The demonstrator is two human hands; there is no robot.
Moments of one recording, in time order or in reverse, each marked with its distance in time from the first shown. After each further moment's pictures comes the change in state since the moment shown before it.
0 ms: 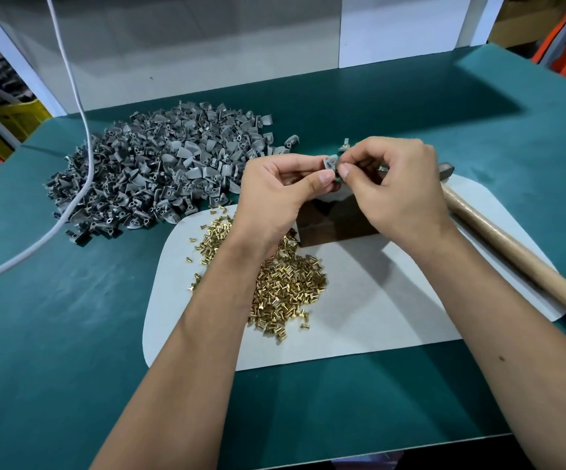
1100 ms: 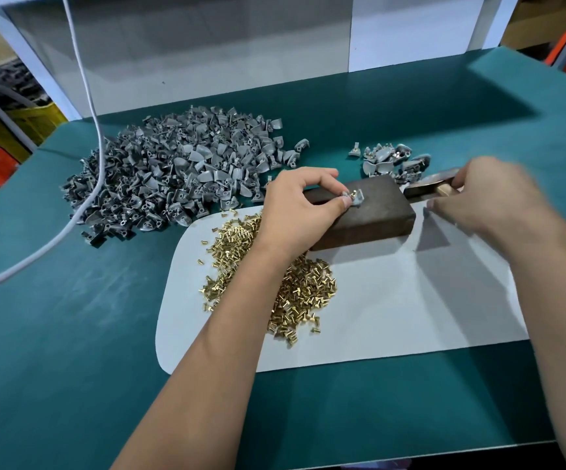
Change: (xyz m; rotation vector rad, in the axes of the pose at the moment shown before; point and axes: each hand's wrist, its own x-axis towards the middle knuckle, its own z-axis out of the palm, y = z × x) left_hand -0.003 -0.006 0.007 0.576 0.067 0.001; right_hand 0.014 0.055 -0.056 -0.720 -0.322 0.604
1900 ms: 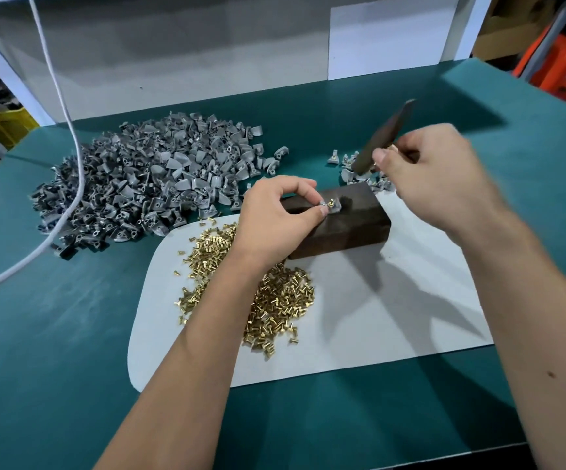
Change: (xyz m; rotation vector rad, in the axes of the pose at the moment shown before) left_hand 0.003 -0.005 -0.001 -0.002 -0.038 -0.031; right_hand -0.023 -0.039 -0.023 0.511 0.125 -0.272
